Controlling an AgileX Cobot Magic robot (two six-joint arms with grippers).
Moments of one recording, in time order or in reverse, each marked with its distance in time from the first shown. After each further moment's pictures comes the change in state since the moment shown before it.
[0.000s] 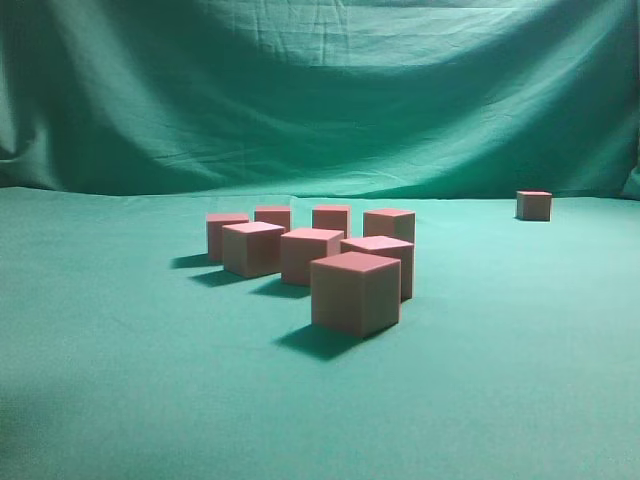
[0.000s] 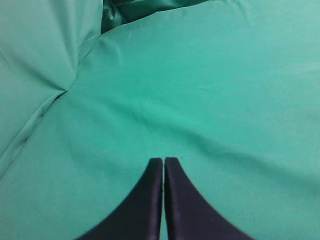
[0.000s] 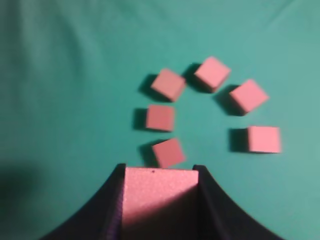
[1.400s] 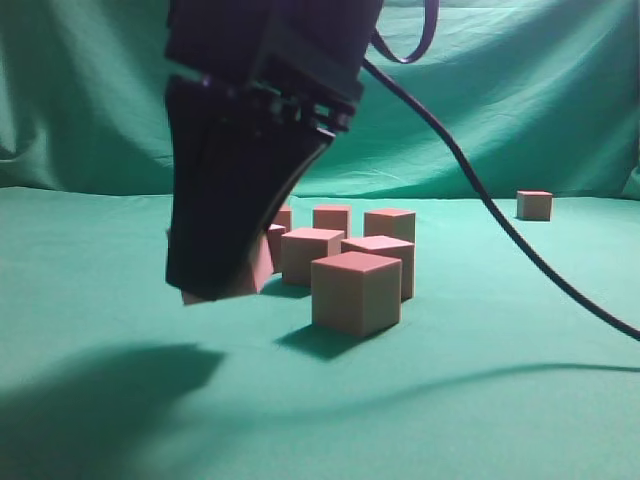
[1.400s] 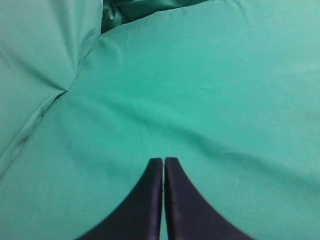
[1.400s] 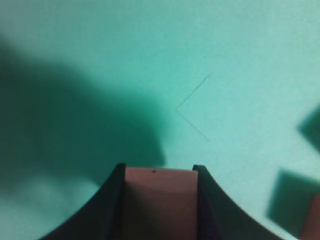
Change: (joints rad) left arm 0.000 0.000 0.000 0.000 0.000 0.000; right arm 0.363 0.204 0.384 0.004 -0.391 -0.497
